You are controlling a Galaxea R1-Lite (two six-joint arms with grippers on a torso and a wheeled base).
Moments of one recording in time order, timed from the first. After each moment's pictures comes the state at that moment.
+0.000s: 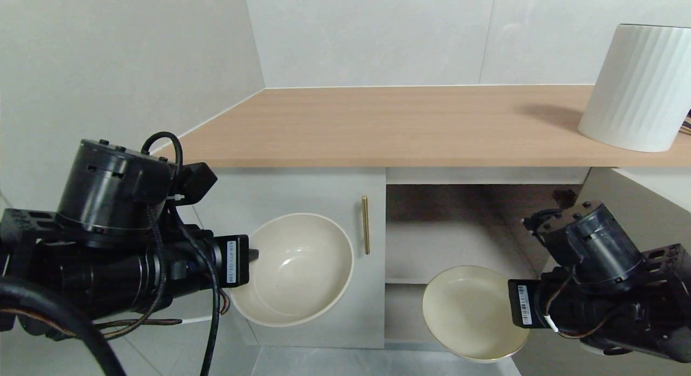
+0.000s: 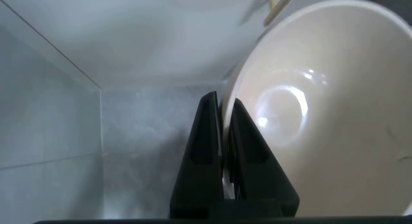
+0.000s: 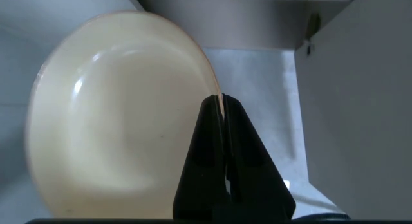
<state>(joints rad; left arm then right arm) -0.52 1.44 -0.88 0.10 0.17 -0.41 0.69 1.56 -0.79 0.09 -0.39 0.54</state>
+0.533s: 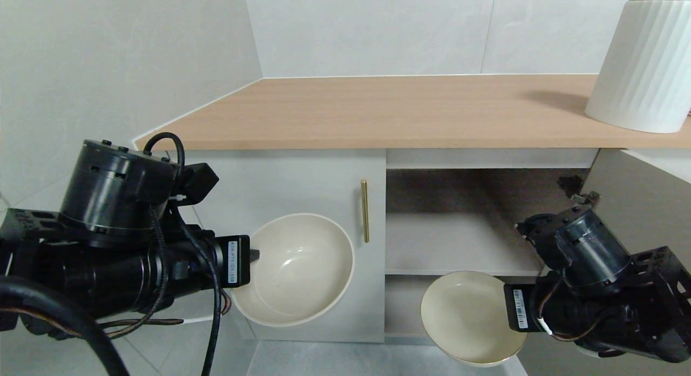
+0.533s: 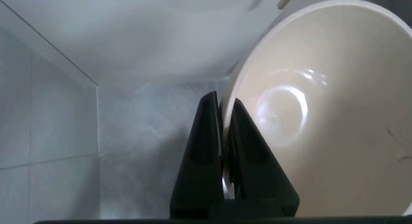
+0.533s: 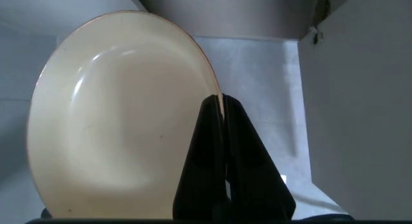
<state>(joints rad) -0.52 1.45 -0.88 0.10 0.17 -0.41 0.69 1.58 -0.79 0.09 -0.37 0.54</state>
